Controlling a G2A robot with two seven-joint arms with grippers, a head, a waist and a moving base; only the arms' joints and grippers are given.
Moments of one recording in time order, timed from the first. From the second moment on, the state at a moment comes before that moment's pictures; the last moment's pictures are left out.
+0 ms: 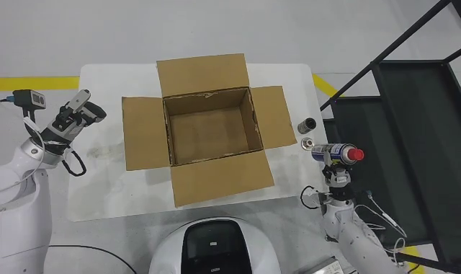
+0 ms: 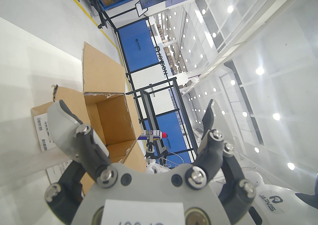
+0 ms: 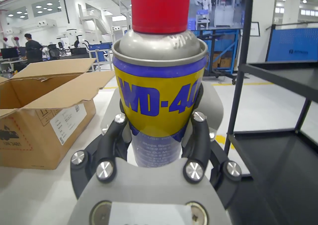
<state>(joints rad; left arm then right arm) 1.31 -1.11 -1.77 -1.58 -0.29 -0.27 -0.88 -1.49 -1.12 1.30 -0.89 -1.12 -0.23 -1.36</state>
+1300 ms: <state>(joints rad) 1.31 -1.11 -1.77 -1.58 -0.29 -0.27 -0.88 -1.77 -1.04 1.62 -1.83 -1.50 -0.19 -0.77</state>
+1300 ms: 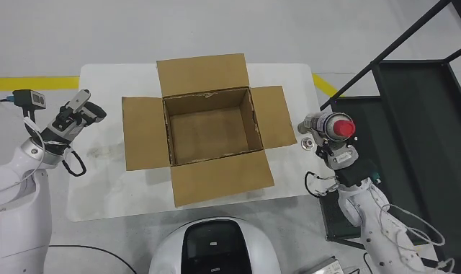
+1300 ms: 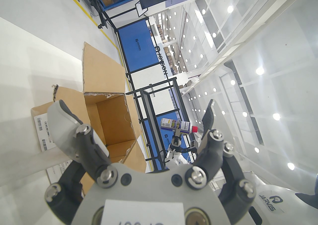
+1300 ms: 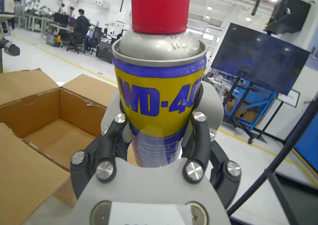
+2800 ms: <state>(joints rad) 1.31 -1.11 -1.77 -1.58 -0.29 -0.27 -0.88 -1.15 -1.01 1.38 -1.84 -1.61 -1.01 -0.03</state>
